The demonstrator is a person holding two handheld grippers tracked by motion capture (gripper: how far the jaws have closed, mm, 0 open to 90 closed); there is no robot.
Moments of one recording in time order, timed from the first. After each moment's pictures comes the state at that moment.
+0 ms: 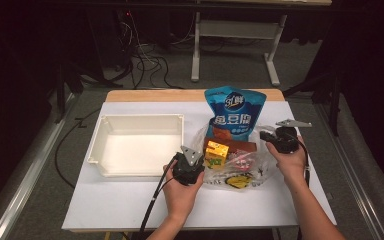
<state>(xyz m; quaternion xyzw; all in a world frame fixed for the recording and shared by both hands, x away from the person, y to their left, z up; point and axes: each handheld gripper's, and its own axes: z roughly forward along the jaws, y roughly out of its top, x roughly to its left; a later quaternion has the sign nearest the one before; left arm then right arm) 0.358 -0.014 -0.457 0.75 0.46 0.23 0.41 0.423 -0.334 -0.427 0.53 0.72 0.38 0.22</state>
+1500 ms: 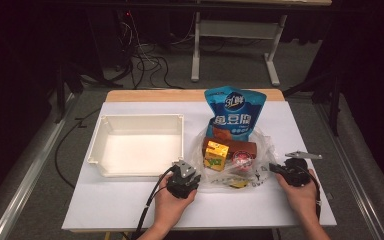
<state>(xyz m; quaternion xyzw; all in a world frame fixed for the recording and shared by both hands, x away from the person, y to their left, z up) 0.342 0.015 -0.483 0.81 0.40 0.13 0.40 0.341 -0.353 -0.465 0.59 0.71 0.34 0.17</state>
